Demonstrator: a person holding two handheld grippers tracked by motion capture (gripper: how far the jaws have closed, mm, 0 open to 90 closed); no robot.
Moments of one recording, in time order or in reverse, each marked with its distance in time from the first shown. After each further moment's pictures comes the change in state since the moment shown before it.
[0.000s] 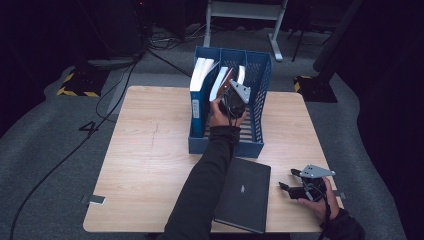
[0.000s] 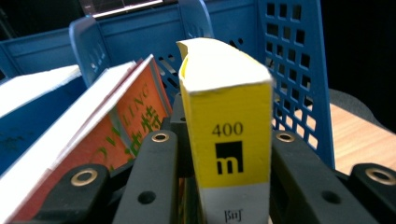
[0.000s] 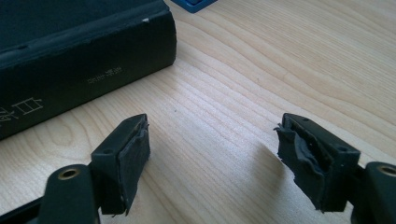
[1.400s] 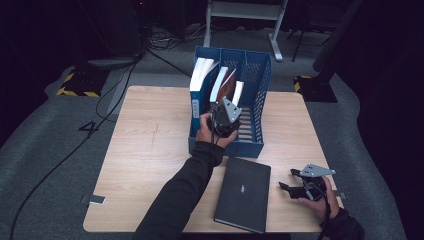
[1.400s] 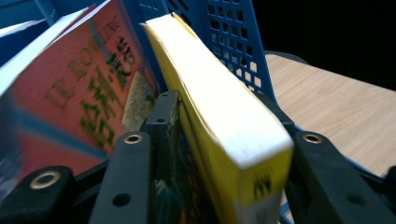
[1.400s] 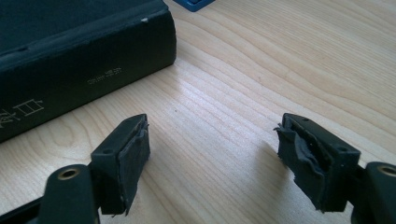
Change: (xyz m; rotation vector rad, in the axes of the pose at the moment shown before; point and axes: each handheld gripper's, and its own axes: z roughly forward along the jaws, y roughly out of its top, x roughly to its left) left arm 0.021 -0.032 -0.055 0.061 -0.232 0.115; right arm -0.003 0.000 0.001 0.006 0.017 0.015
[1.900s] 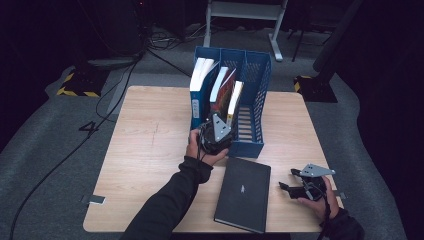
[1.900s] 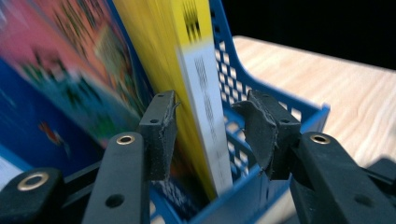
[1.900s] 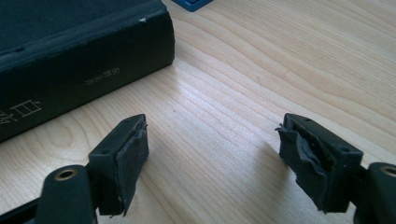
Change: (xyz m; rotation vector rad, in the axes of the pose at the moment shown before) left arm -0.003 -0.046 -0.025 0.039 -0.117 0.018; right arm 0.001 0.000 0.000 -0.001 -0.011 -0.002
